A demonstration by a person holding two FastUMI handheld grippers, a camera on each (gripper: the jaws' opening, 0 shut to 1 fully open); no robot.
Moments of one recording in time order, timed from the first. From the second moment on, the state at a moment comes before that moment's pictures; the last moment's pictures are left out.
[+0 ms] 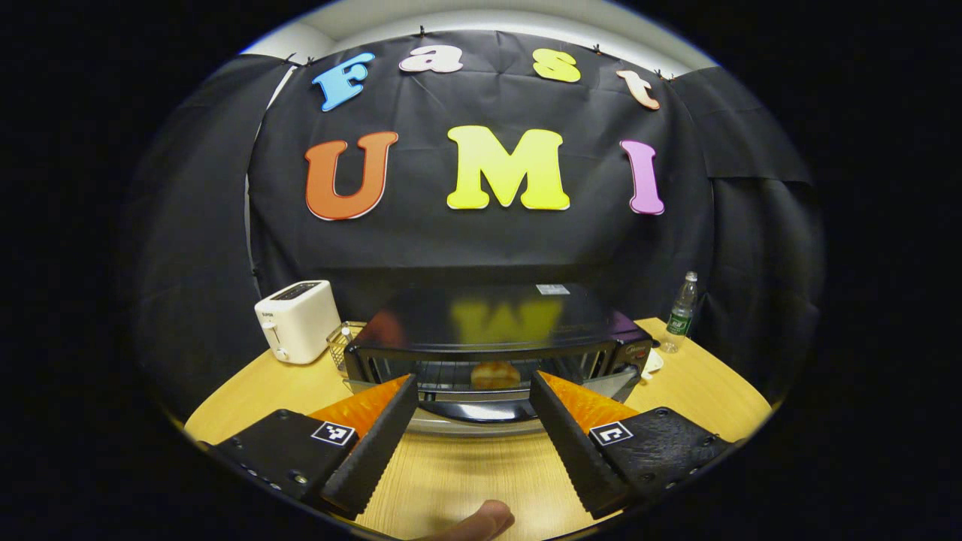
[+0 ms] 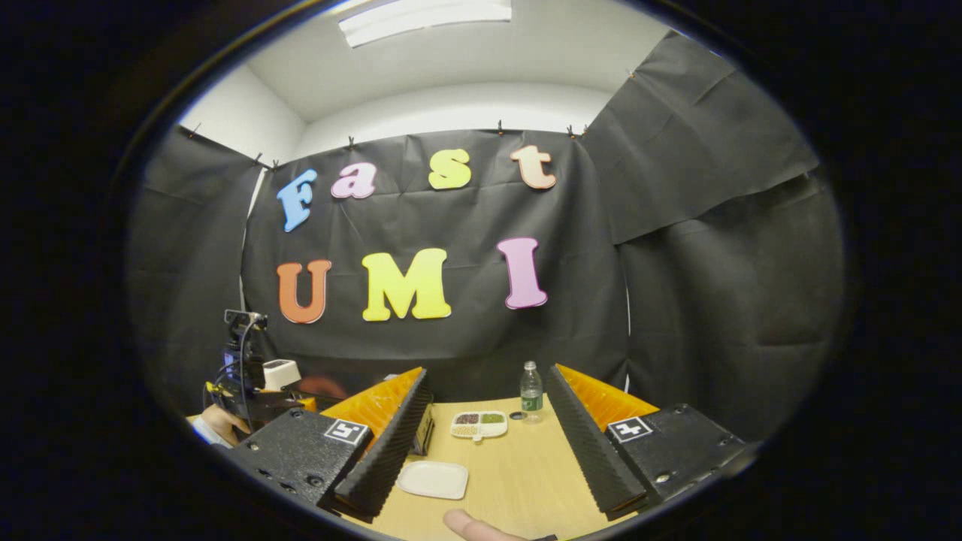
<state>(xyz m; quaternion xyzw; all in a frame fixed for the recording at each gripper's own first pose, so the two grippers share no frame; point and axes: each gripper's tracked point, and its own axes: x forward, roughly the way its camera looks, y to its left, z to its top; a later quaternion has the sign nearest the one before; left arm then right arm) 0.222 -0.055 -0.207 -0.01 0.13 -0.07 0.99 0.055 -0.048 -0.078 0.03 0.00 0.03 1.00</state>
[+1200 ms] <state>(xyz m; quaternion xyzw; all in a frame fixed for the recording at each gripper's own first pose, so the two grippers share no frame) -0.034 -0.035 -0.005 -0.01 -0.04 -0.05 1.00 -0.019 -0.063 -0.040 0.03 0.00 0.00 1.00</state>
